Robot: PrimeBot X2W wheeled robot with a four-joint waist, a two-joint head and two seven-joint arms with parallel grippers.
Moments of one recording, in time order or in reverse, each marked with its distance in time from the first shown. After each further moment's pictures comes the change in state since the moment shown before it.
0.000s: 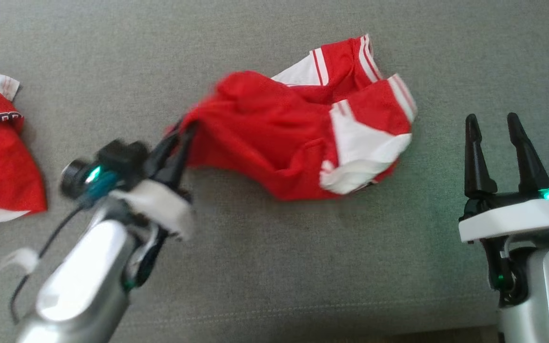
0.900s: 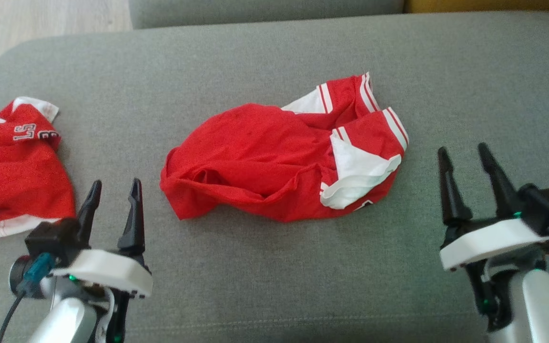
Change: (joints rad) left arm 0.341 0.060 0.170 -0.162 -0.109 0.185 -0.088; right arm 0.069 0.000 0.047 0.004 -0.038 0.000 0.046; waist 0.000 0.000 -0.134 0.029
